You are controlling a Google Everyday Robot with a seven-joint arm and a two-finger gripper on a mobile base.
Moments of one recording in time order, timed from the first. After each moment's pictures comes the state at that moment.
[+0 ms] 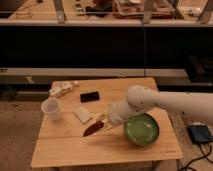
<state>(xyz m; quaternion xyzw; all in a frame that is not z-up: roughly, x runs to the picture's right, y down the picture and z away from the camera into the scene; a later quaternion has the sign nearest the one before) -0.027 0.161 0.700 -0.27 -0.37 -0.05 0.89</state>
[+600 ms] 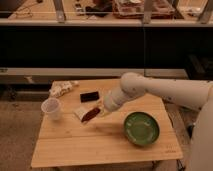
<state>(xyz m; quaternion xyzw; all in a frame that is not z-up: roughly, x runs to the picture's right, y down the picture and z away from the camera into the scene) -0.041 0.096 0.744 -0.25 -0.37 -0.04 0.90</state>
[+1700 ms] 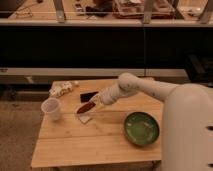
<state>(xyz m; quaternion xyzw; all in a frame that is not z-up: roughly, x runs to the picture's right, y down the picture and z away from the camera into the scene) -0.071 0.085 0.833 -0.25 -0.44 0.01 0.86</state>
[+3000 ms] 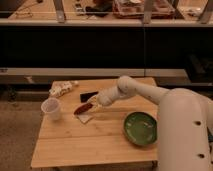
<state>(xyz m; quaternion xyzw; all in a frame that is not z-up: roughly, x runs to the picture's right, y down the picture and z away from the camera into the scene) -0.086 0.092 0.856 -0.23 -0.49 -0.02 0.84</state>
